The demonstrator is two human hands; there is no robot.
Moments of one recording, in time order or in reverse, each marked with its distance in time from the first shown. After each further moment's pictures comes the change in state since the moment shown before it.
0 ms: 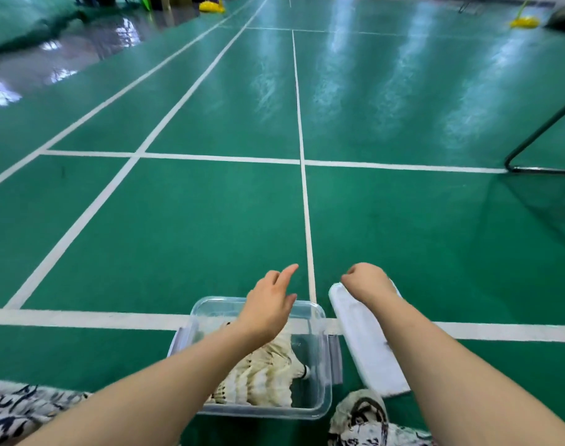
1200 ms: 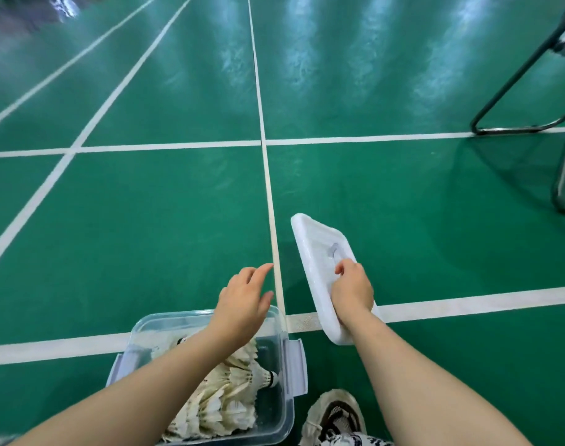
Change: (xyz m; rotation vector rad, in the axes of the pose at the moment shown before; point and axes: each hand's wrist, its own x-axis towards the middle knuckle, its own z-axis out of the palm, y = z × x) left_hand 0.049 0.016 0.041 0.075 -0.018 0.026; right_hand 0.031 0.060 0.034 0.452 0.257 0.164
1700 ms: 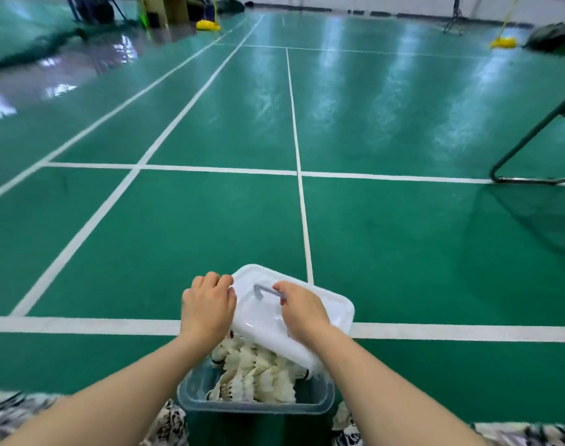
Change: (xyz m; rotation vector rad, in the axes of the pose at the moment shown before) left_hand -0.079 -0.084 -0.074 0.333 0.327 -0.205; right_hand -0.124 -0.091 0.048 -0.177 -0.327 -0.578
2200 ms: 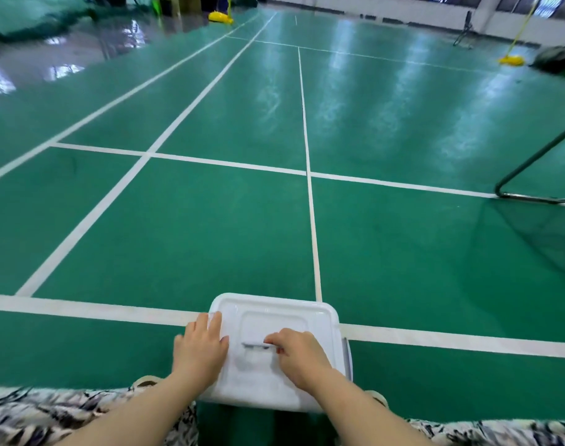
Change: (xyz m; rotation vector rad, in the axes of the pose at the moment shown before) left_hand -0.061 -0.054 0.043 0.012 -0.364 -0.179; right_hand -0.045 -0.005 0.056 -0.179 -0.230 -0.112
